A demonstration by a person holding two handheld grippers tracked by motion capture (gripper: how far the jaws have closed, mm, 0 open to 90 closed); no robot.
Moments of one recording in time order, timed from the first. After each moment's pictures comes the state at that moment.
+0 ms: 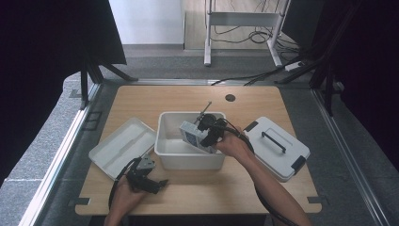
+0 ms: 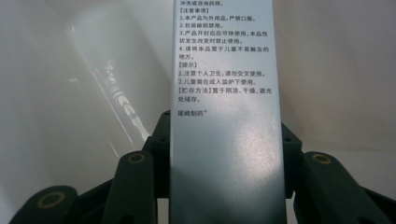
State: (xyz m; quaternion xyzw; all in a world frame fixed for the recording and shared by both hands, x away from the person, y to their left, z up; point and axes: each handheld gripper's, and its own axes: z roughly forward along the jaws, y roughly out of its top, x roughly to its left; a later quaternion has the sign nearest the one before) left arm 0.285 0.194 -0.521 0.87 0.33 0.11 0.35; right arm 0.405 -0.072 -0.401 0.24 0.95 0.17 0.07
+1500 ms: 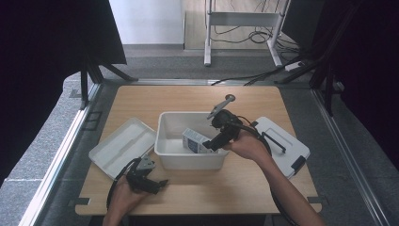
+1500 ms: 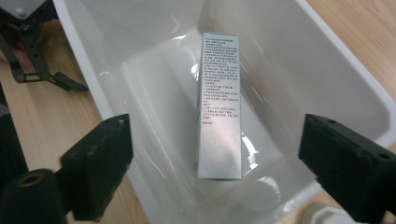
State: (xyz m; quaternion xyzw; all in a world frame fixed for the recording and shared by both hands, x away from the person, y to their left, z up) left arm 0.284 0.194 -0.521 0.87 0.33 0.11 0.35; right arm 0.374 -0.112 -0.349 0.23 0.93 0.28 0.08
